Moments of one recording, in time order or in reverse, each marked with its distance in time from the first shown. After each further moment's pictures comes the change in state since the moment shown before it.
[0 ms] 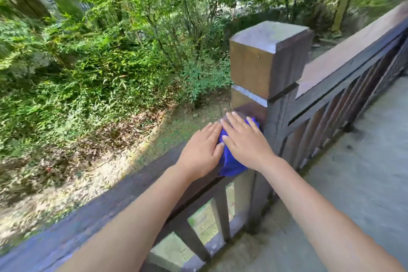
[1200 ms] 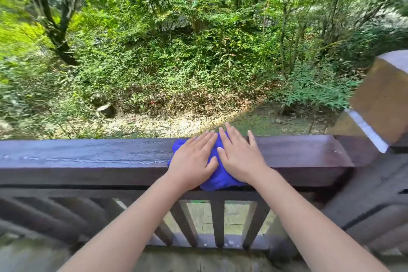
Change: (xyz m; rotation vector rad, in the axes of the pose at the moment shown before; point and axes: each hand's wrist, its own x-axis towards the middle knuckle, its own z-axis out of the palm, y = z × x) left_hand -0.154 -0.027 -0.018 0.204 0.166 -0.652; right_hand 0.019 -0.138 0.019 0.152 -0.310 -0.529
